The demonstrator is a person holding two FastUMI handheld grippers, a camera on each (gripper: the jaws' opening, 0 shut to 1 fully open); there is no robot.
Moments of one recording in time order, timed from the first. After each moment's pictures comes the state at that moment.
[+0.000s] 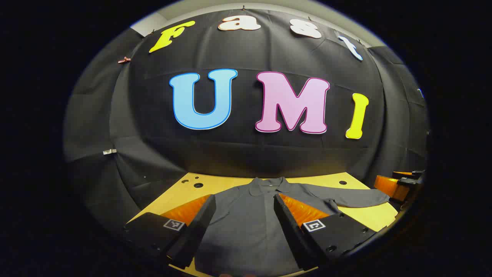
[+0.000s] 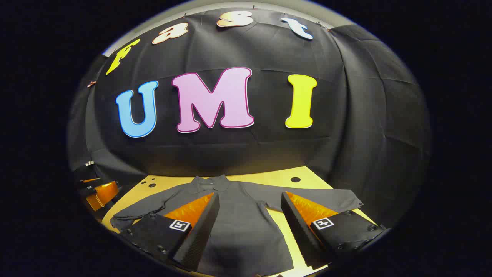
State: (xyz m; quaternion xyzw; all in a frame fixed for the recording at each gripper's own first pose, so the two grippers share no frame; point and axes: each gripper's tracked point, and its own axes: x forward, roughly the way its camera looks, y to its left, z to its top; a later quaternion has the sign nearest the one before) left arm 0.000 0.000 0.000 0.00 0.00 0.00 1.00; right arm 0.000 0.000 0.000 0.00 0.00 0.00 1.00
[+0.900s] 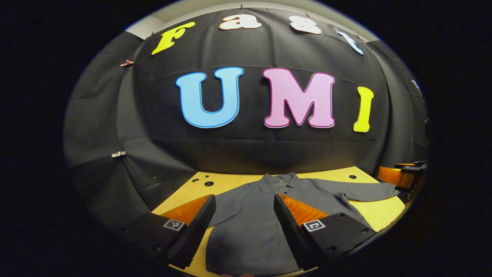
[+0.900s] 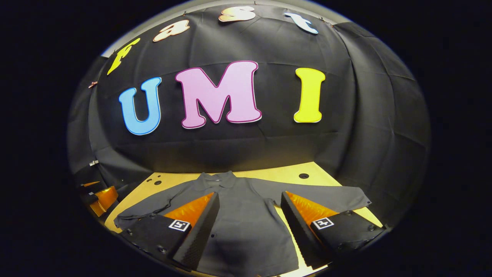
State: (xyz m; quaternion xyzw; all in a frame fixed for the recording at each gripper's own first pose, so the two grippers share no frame) left arm -0.006 0.018 -0.011 0.02 0.01 0.03 1.00; right arm 0.013 0.002 -0.003 0.01 0.02 0.02 1.00
